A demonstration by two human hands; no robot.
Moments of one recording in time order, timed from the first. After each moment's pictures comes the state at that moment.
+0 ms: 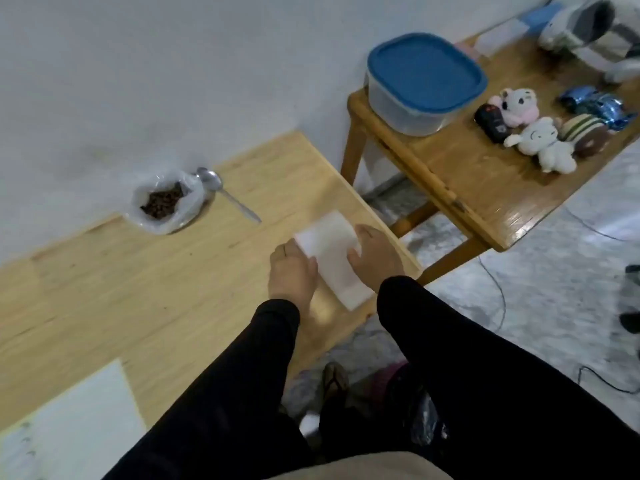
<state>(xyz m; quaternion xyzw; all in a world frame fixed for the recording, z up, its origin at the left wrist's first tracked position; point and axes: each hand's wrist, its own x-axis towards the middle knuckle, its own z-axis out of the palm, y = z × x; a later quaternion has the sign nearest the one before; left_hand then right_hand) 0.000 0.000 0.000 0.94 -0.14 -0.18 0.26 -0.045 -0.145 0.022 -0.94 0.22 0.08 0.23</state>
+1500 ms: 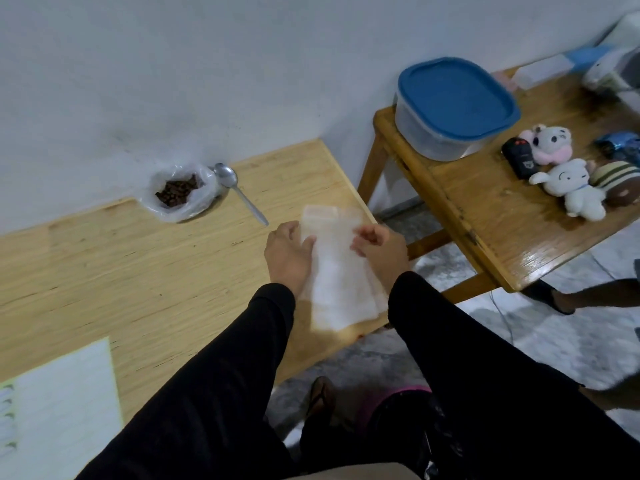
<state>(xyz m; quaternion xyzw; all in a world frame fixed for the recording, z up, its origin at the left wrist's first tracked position) 0.022 -0.021 0.024 0.85 0.07 -0.10 0.52 -0.020 -0.168 0.039 -0.74 0.29 -0.03 0.60</state>
